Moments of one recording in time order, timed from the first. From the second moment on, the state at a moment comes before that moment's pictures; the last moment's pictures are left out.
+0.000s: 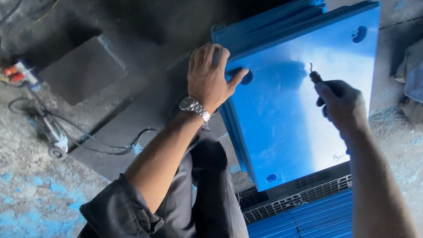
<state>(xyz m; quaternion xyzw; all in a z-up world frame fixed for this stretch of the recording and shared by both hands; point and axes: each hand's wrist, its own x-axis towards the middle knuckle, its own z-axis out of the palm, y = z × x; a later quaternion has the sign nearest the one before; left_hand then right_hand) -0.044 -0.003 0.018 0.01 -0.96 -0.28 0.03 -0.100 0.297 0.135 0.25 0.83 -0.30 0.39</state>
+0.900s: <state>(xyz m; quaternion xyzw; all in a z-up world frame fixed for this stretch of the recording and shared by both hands) -0.091 0.046 0.014 -0.01 -0.97 -0.24 -0.02 -0.300 0.337 0.066 0.18 0.83 0.06 0.53</state>
